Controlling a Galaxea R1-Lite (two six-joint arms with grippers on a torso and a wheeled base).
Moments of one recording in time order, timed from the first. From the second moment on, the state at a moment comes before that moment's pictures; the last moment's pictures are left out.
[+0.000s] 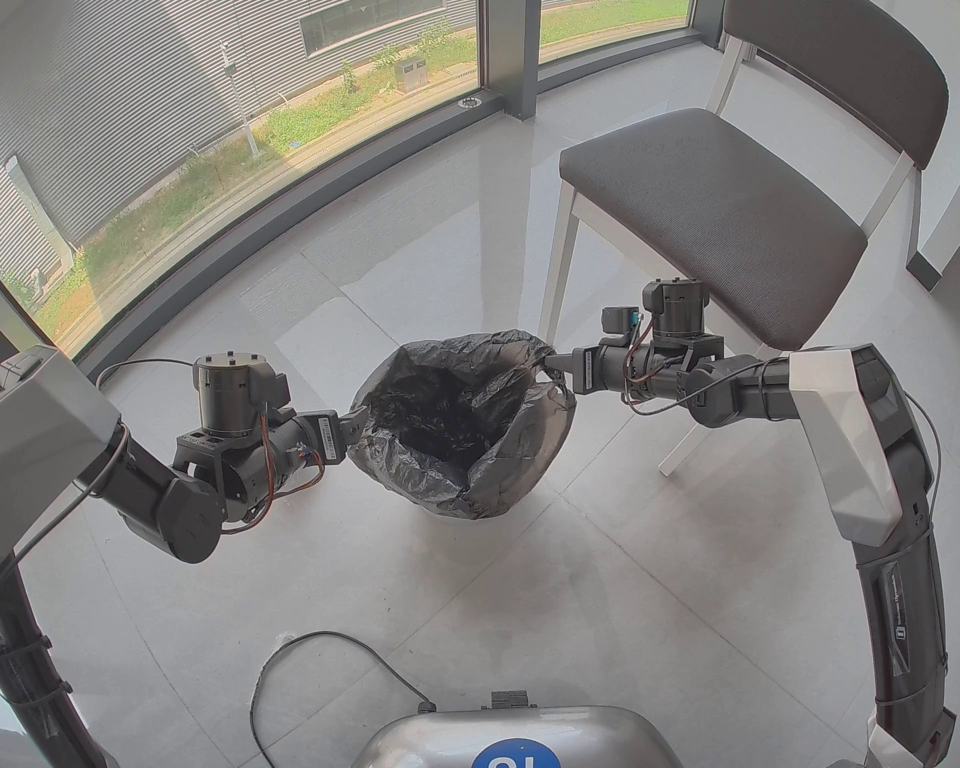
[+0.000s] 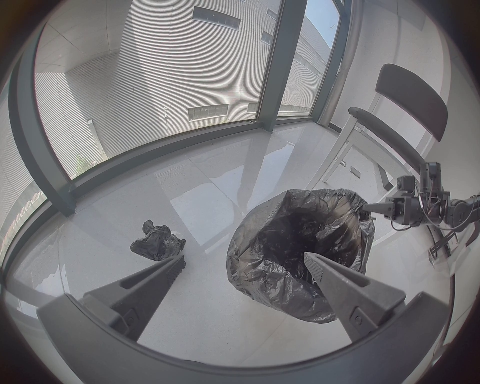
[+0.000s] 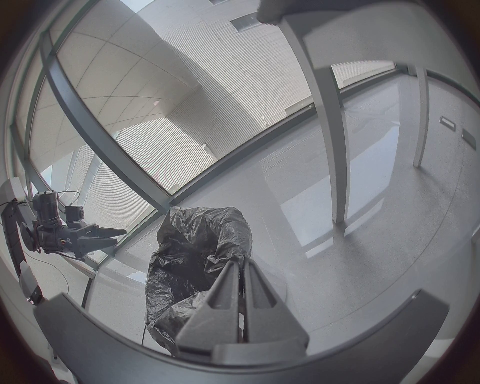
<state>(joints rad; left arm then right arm) -0.30 1.99 -0.89 -0.79 0.12 -0.18 0.32 2.54 -2.00 -0.25 0.48 0.11</state>
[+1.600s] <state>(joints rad) -0.35 1.96 -0.89 -0.81 0.12 -0.06 0.30 2.25 -1.92 0.14 0.47 -0.08</state>
